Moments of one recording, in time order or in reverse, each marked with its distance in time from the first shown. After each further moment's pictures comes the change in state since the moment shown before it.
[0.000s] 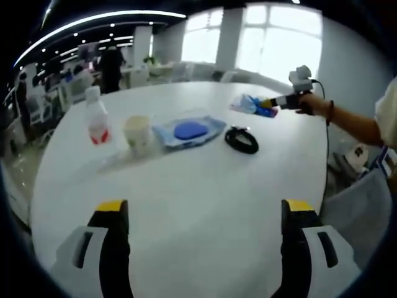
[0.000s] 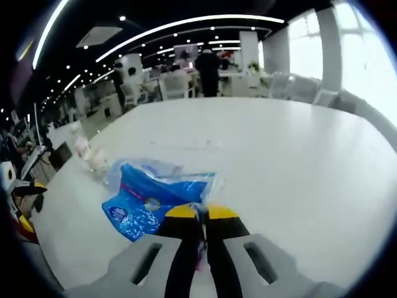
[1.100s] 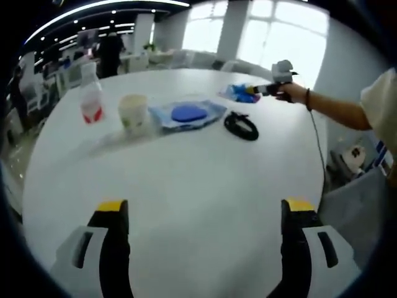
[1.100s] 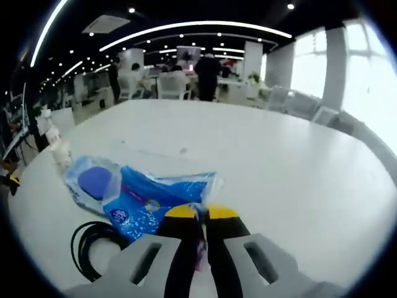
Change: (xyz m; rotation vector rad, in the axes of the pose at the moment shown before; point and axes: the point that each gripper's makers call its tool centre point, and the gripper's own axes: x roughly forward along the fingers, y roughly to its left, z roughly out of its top) left arm 0.013 -0.002 -0.026 -0.043 0.077 -0.028; right arm 0.073 -0.051 0.009 -0.128 -0.032 -0.063
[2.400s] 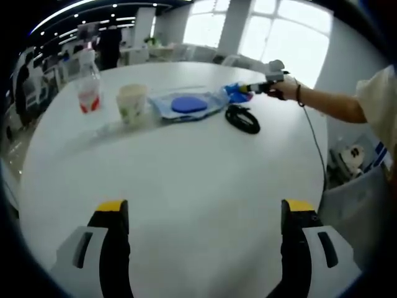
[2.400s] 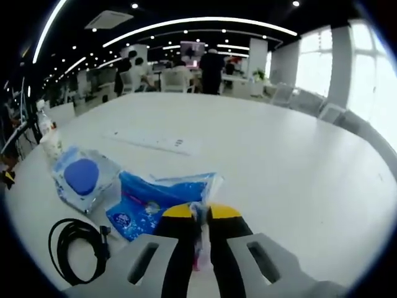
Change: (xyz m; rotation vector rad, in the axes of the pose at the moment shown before) left arm 0.007 0.000 -0.011 -0.018 0.041 -0.007; right arm 0.037 -0.009 -0.017 0.001 0.026 0.035
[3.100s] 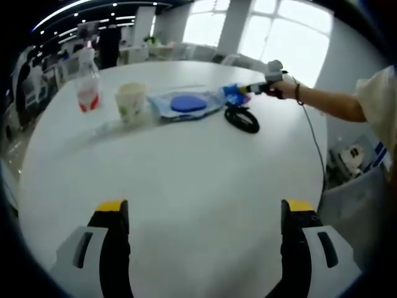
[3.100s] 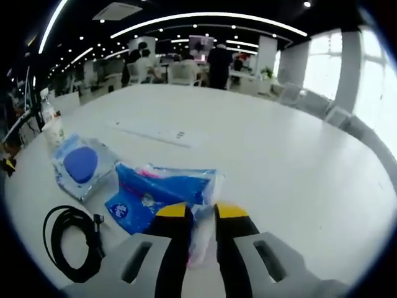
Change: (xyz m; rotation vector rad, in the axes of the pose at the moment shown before) left arm 0.000 -0.001 -0.001 -0.002 0.004 -0.003; right arm 0.001 -0.004 -0.005 -0.058 0.042 0.028
